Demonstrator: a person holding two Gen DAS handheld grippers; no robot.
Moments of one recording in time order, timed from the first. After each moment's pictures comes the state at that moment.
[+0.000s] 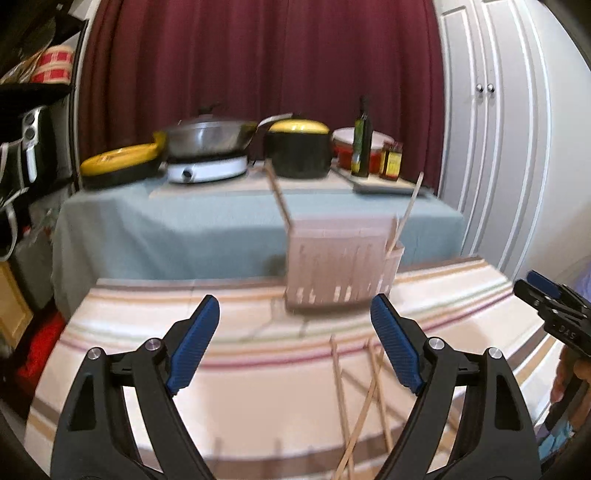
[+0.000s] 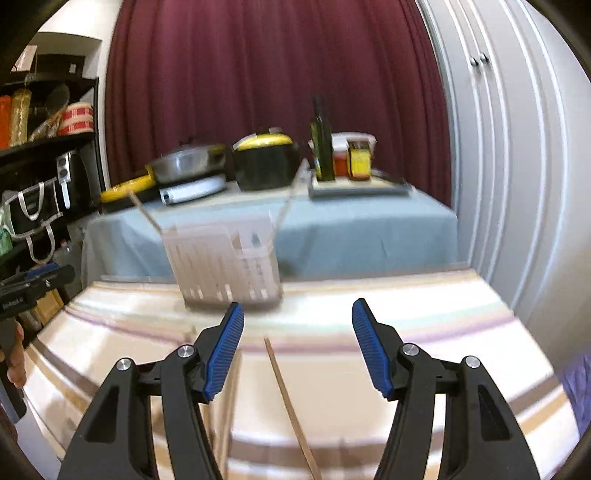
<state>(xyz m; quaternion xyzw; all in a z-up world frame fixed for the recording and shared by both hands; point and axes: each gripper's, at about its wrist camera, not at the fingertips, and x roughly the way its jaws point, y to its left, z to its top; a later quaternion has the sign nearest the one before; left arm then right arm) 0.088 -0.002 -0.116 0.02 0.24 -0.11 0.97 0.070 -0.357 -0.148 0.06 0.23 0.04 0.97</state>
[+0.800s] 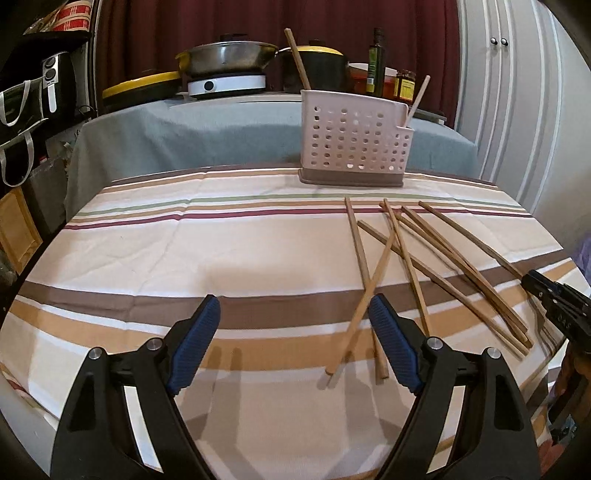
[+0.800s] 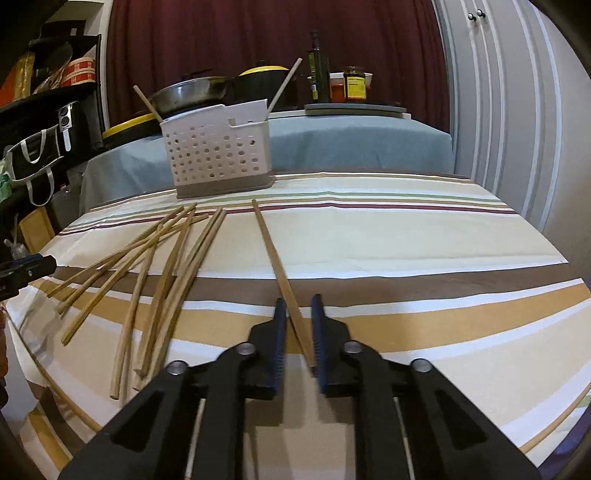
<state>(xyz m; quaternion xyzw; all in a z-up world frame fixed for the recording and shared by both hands) 0.020 0.008 -0.227 0.02 0.32 -0.08 0.94 0.019 -0.357 -0.250 0.04 0.30 0.04 0.95</state>
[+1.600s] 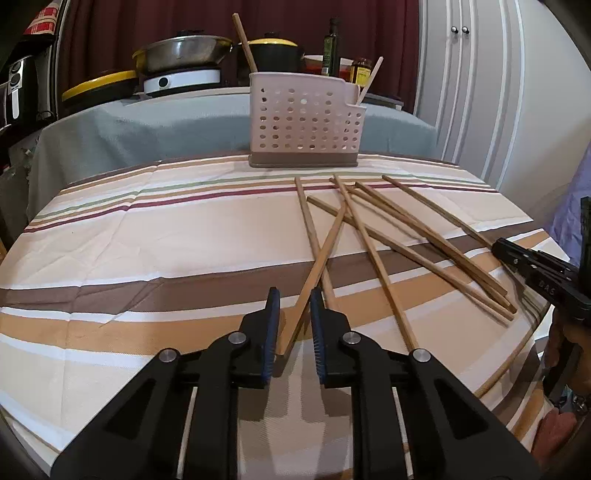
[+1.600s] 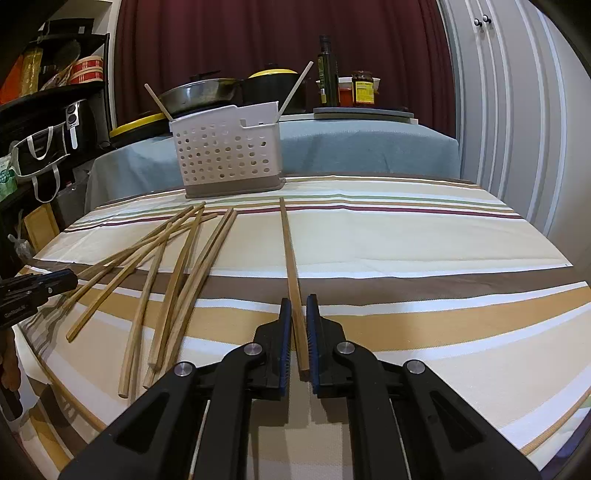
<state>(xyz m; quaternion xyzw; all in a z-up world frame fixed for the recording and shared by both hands) 0.013 -0.010 -0.252 0.03 0.31 -0.16 0.93 0.017 -0.349 -0.250 0.04 0.29 0.05 0.95</state>
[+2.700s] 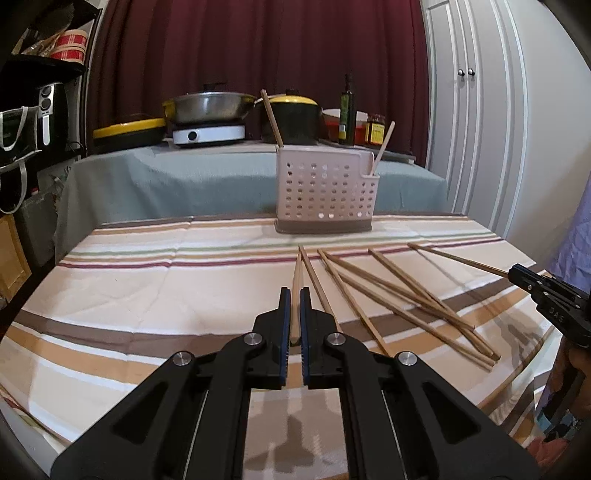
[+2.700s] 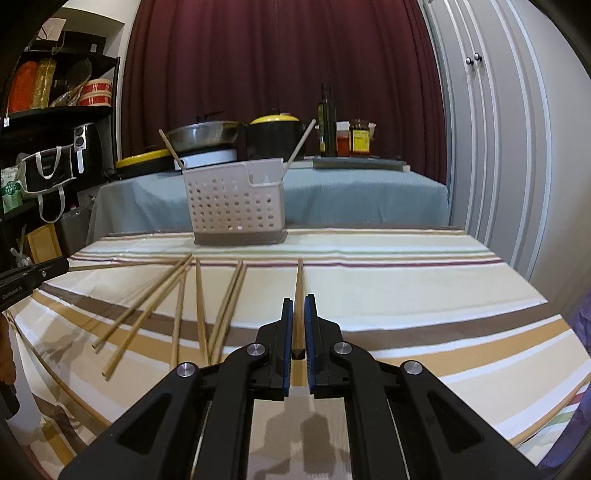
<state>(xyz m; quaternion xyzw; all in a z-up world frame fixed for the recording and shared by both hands) -0.009 0.008 -0.202 0.02 0.23 -0.12 0.97 -0.003 -0.340 -0.207 0.03 0.22 0.04 0.98</state>
